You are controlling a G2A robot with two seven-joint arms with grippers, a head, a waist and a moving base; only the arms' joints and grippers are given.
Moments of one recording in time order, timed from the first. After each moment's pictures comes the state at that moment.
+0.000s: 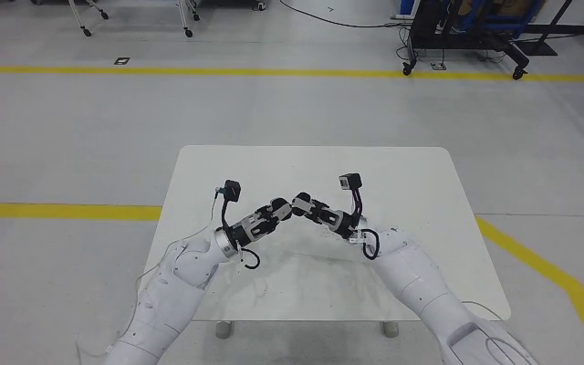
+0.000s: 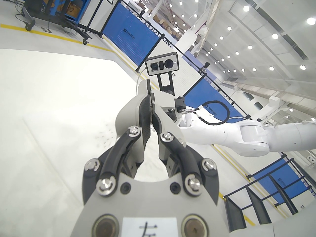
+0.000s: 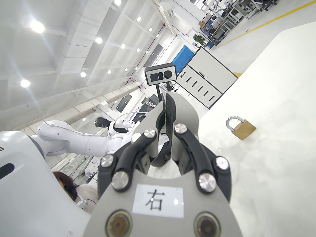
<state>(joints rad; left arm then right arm) 1.20 -1.22 -1.08 -1.29 0.25 -0.80 -0.37 -1.00 -1.36 0.95 -0.85 0.37 -1.01 0.75</state>
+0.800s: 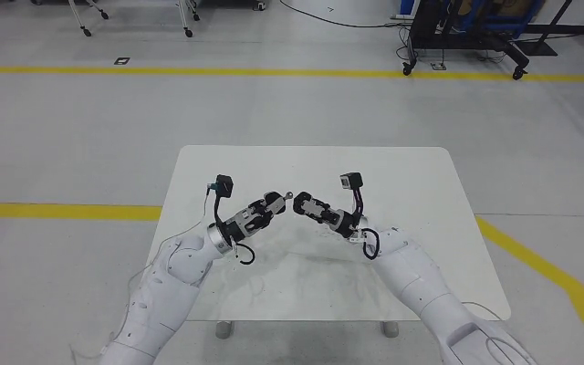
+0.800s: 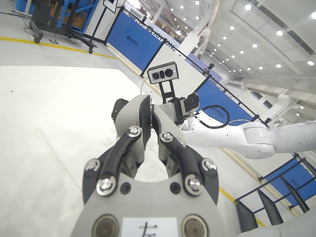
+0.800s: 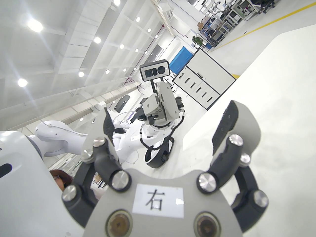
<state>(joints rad) 1.21 -1.21 -1.13 -1.32 0.30 -0.81 -0.33 -1.00 -1.36 0.96 -0.85 0.36 -1.01 0.74</state>
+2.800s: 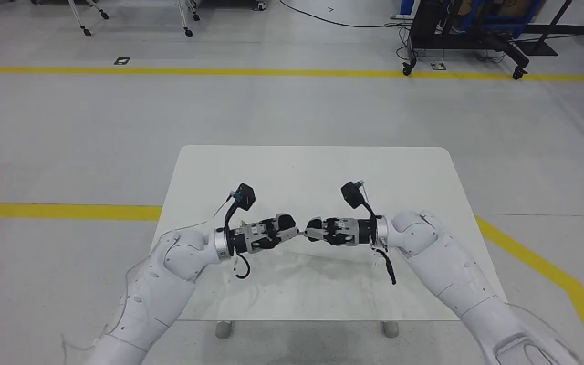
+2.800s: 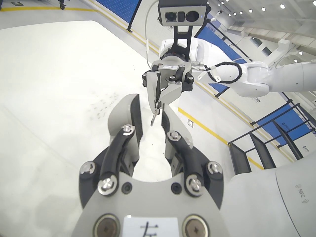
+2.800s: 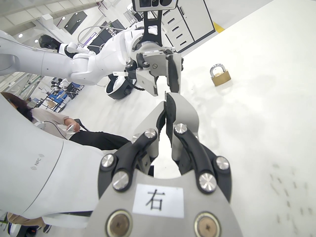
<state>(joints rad) 1.16 -1.15 -1.06 -1.33 0.26 -0.88 -0.58 -1.04 -1.12 0.95 -1.17 -0.02 -1.01 0.79</state>
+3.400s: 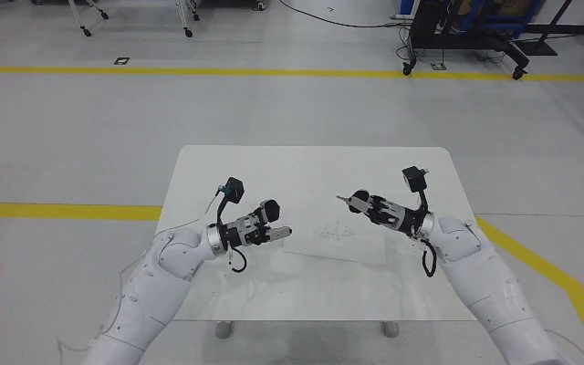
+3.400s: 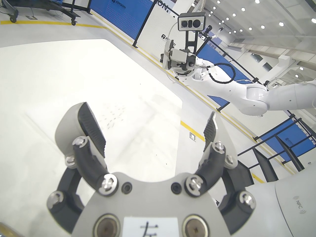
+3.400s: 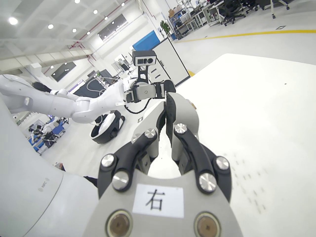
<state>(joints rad) 1.16 -1.15 -1.08 -1.33 0.25 -0.88 -0.54 -1.19 -1.04 1.21 -1.25 0.03 -1.01 0.64</state>
